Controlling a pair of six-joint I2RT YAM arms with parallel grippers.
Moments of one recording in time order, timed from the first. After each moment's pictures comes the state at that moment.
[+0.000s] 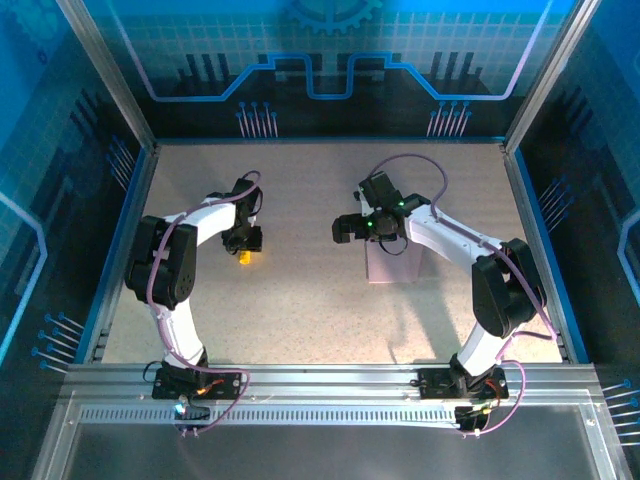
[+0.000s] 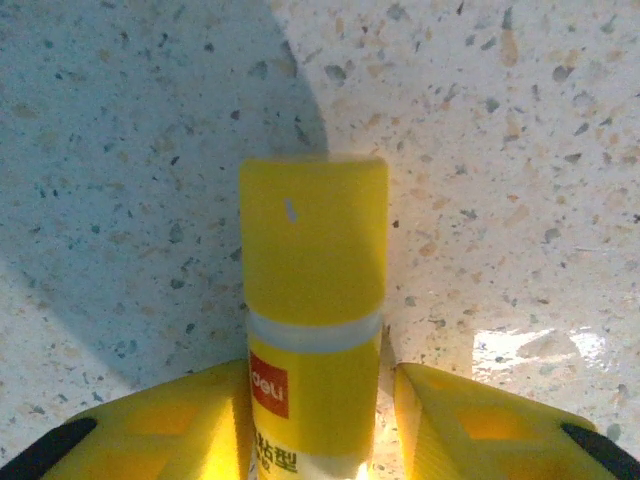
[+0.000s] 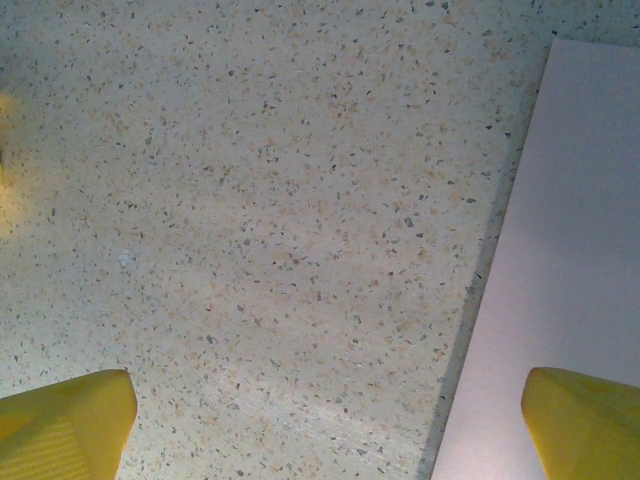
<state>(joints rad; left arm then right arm) -0.18 1.89 1.20 -0.72 -0.07 -0.24 0.52 1.70 1.25 -0.61 -0.13 0.40</state>
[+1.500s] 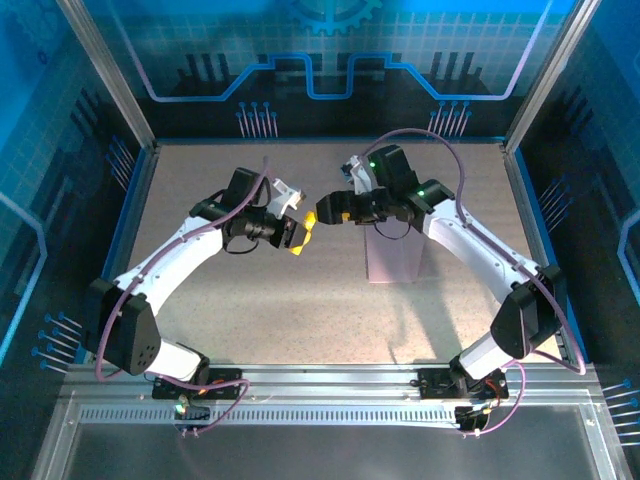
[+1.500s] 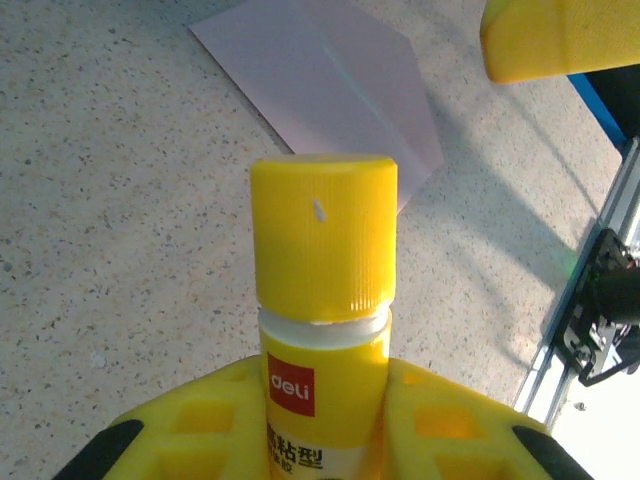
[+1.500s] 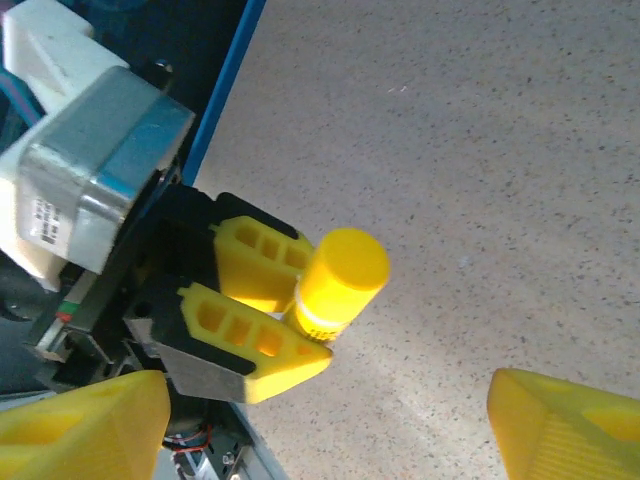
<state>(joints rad) -0.37 1.45 1.16 -0.63 0.61 -0.01 0.54 1.55 1.42 -0.63 -0.55 0.47</state>
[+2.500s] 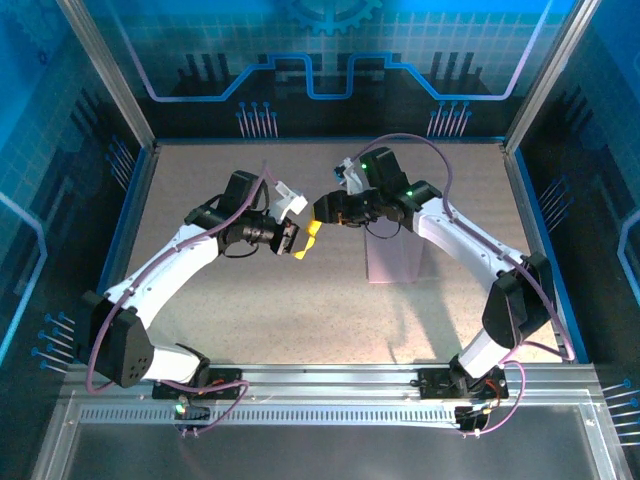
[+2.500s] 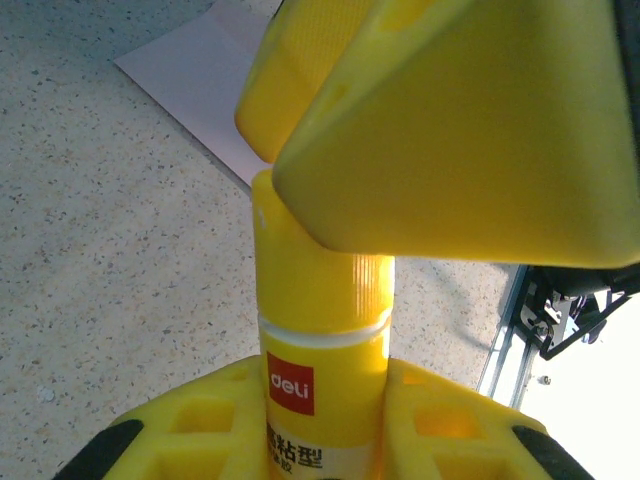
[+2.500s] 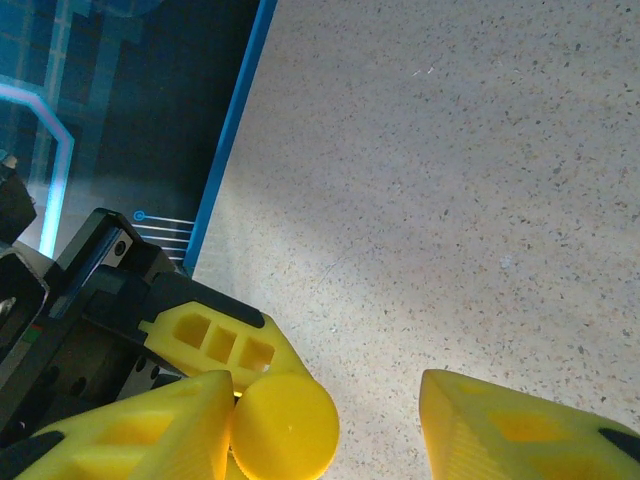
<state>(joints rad) -0.40 1.38 1.12 -0.60 0.68 0.02 0.55 1.62 1.40 -0.54 -0.62 0.57</state>
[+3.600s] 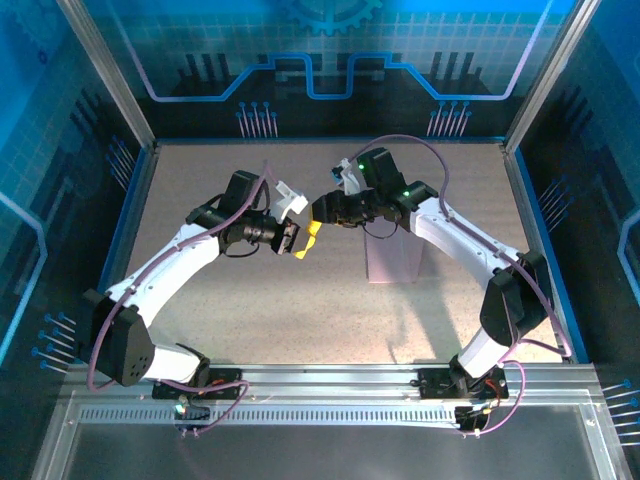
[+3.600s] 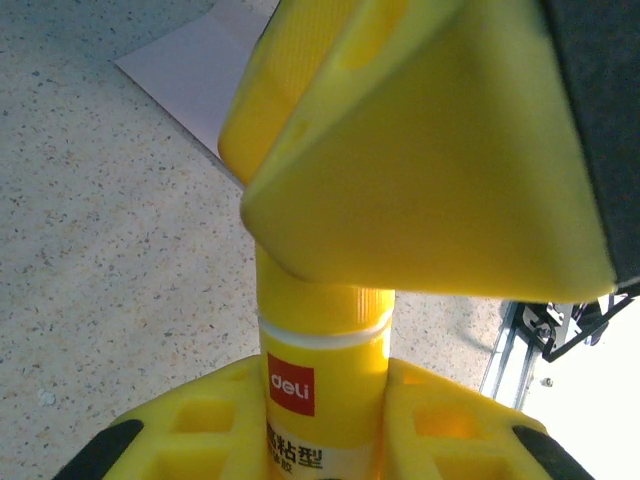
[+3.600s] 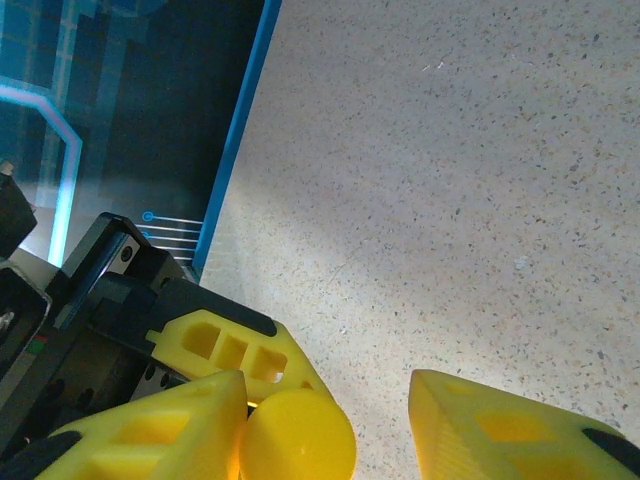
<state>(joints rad) -0.40 1.39 1.12 -0.58 0.68 0.02 0.56 1.63 1.40 -0.51 -0.63 0.59</state>
